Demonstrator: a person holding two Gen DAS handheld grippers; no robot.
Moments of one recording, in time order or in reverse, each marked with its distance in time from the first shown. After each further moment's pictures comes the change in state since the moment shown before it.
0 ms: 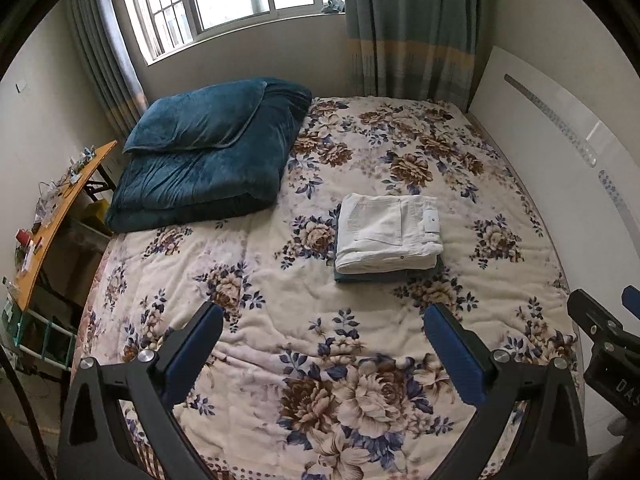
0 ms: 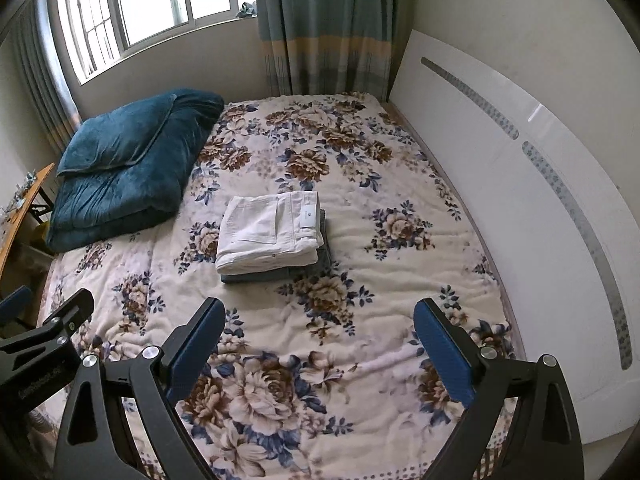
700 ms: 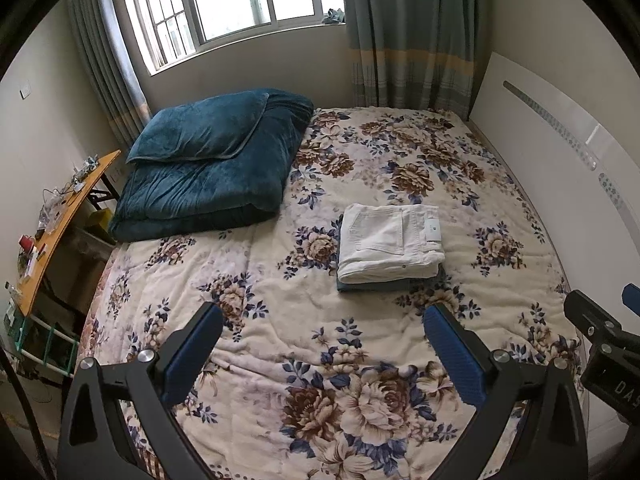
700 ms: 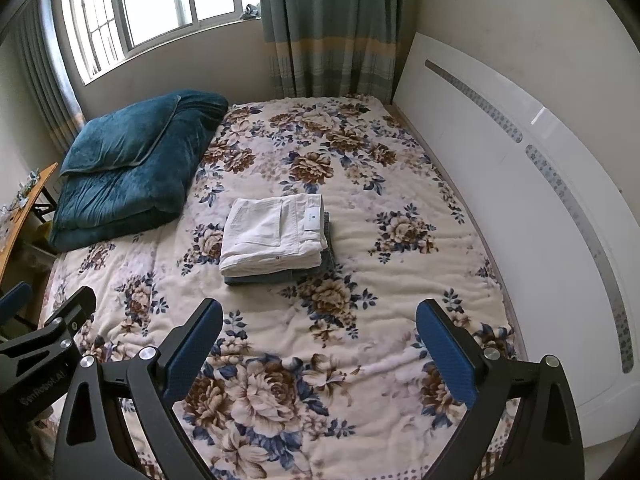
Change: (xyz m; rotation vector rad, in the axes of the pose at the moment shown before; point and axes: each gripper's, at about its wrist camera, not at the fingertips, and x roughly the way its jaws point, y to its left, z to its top) left arm -0.003 -0.005 -0.001 0.003 -0.043 0.017; right arm 0.006 0.004 -0.006 -0.010 -0.010 0.005
